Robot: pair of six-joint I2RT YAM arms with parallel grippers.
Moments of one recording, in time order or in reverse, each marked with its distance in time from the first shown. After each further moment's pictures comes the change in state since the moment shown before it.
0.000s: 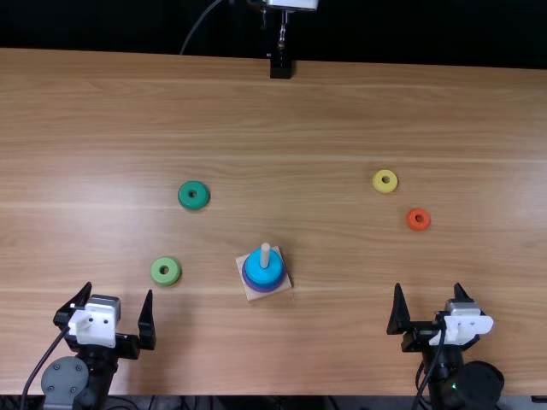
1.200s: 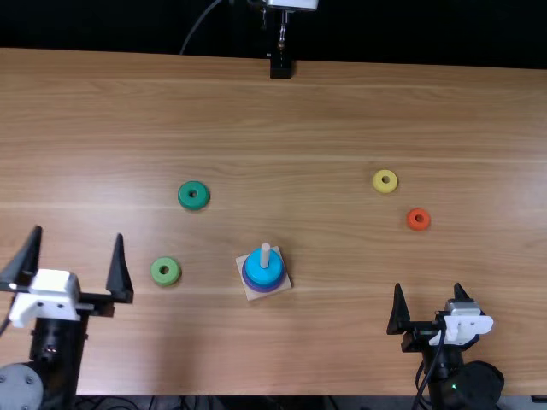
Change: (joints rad) left arm -0.001 0.412 0.476 0.365 -0.056 0.020; right arm 0.000 0.000 0.000 -0.001 0.000 0.000
